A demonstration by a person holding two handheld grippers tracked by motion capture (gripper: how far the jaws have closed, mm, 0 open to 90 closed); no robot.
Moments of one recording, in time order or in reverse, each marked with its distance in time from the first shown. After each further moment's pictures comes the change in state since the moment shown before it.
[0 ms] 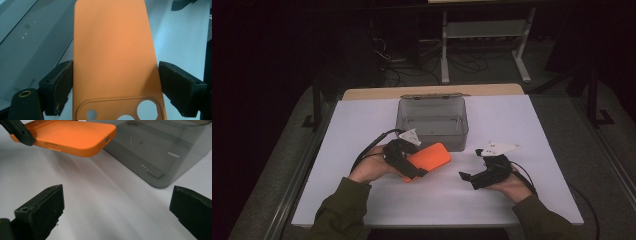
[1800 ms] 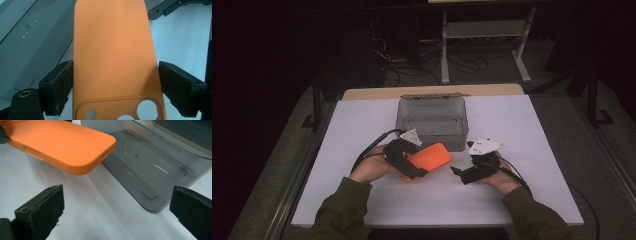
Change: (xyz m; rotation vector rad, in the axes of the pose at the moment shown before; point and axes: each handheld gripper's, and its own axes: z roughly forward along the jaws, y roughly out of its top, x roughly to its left) left arm -0.001 0.001 0.002 0.010 0.007 -0.002; right arm 0.003 0.012 0.028 -0.017 -0.074 -0.155
